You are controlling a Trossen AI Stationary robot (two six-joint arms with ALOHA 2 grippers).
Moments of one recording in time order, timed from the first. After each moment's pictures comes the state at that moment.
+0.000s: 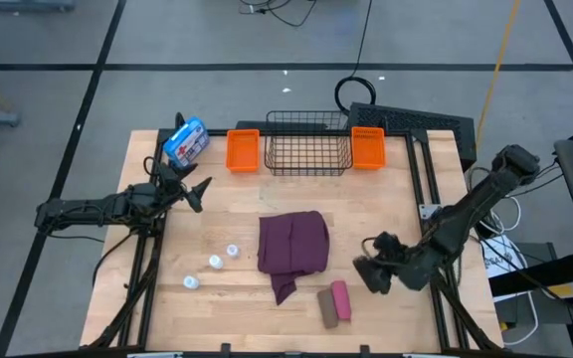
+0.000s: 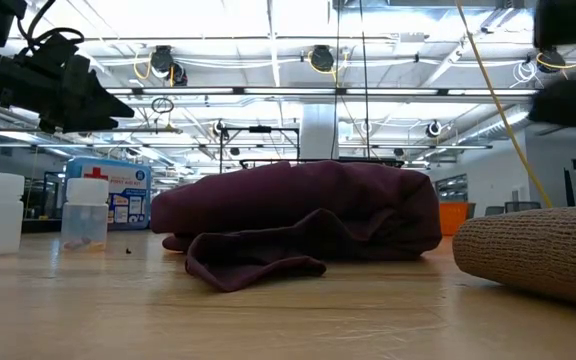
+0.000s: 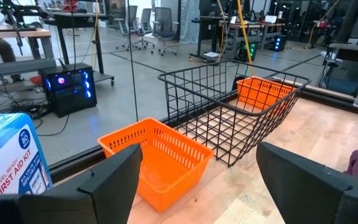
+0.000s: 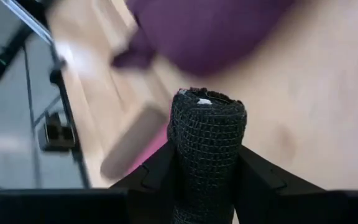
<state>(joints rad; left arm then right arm) 0.04 0.12 0.12 -0.13 -0.68 -0.16 0.77 1.09 0.62 -0.38 0.49 1.32</state>
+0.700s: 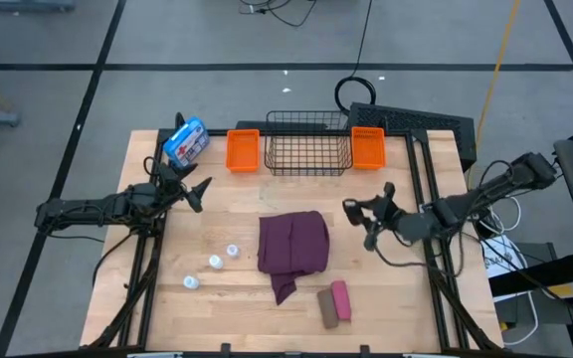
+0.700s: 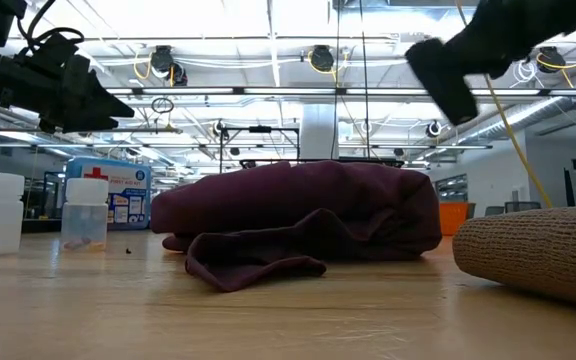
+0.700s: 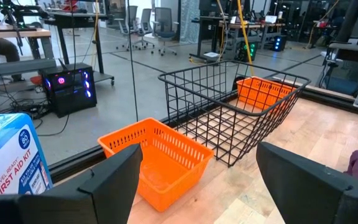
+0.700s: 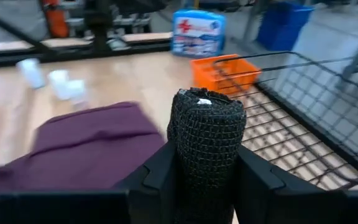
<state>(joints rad) 0.04 0.12 0.12 -0.13 -0.68 -0.16 0.40 0.88 0.53 -0.08 0.78 0.28</state>
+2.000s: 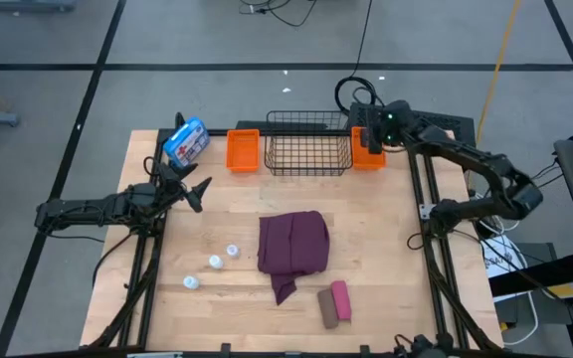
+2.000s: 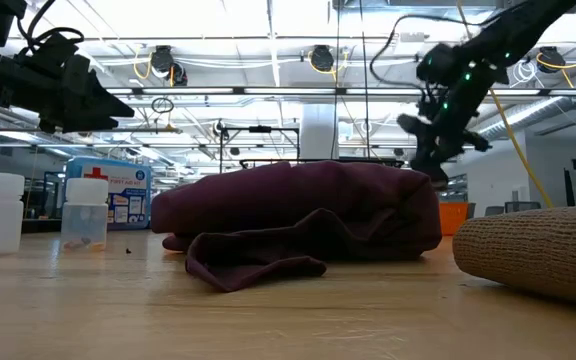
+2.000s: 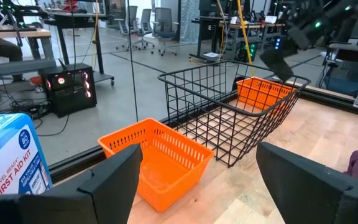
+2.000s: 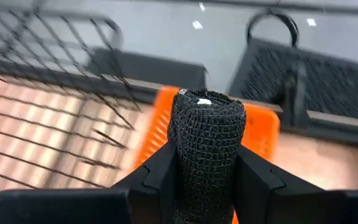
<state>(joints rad) 0.04 0.12 0.12 -0.13 -0.68 -0.16 -0.92 1.28 0.82 -0.34 0.13 0.38</state>
